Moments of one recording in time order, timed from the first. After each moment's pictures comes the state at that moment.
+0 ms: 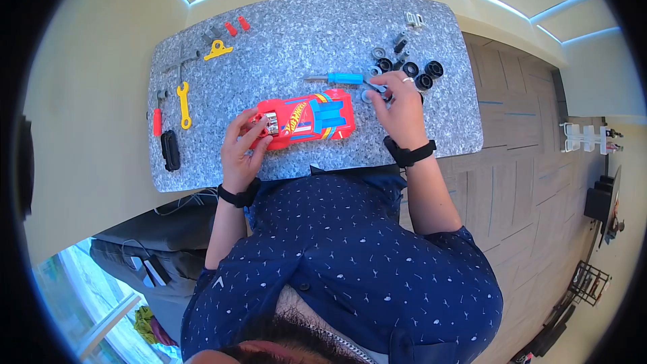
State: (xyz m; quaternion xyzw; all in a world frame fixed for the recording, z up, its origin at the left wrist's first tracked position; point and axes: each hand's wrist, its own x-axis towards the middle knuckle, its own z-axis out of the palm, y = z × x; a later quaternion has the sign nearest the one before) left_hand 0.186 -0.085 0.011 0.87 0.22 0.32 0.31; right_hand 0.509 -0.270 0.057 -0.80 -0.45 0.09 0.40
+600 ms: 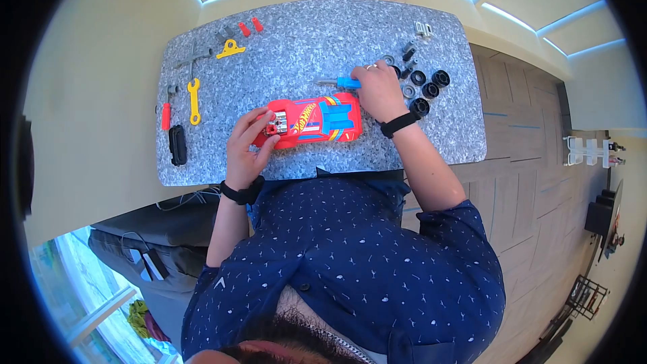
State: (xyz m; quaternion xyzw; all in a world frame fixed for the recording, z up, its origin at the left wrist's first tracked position) left_hand 0.186 -0.081 0.024 0.85 0.24 0.32 0.33; right_hand 0.531 -0.201 0.017 -0.77 -0.61 -0.02 0.17
